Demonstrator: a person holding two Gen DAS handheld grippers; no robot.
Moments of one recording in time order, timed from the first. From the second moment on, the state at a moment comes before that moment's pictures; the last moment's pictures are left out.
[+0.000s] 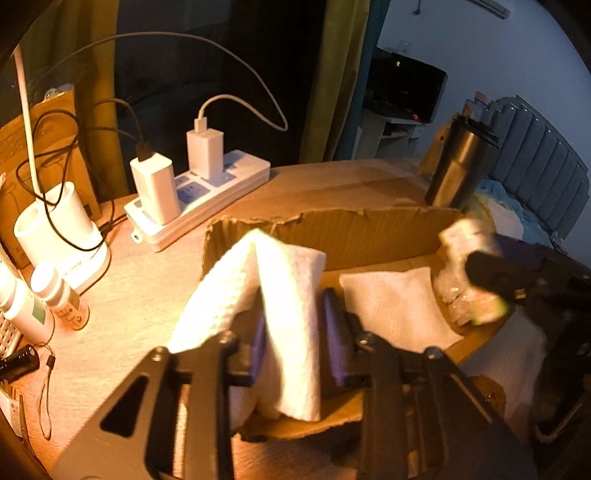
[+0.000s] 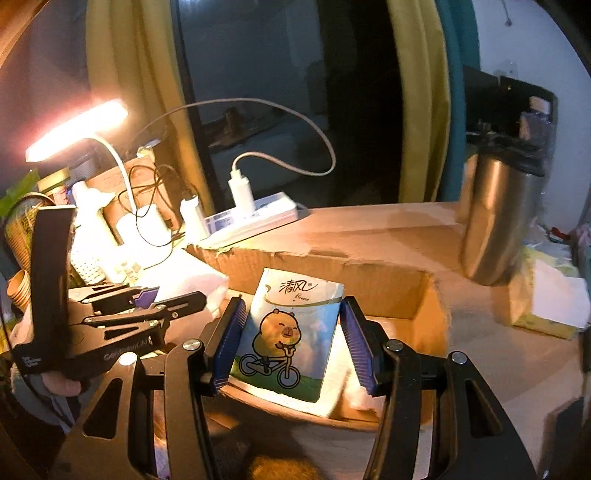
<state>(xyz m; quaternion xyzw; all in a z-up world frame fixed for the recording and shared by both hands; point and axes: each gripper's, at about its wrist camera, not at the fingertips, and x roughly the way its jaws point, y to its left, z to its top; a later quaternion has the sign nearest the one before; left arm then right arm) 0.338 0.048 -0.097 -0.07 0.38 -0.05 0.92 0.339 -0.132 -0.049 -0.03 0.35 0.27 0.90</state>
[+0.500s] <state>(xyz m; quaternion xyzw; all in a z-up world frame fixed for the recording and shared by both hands) 0.316 0.050 -0.069 -0.08 0.35 -0.06 0.93 0.339 -0.137 -0.051 -0.02 0.35 0.26 0.90</state>
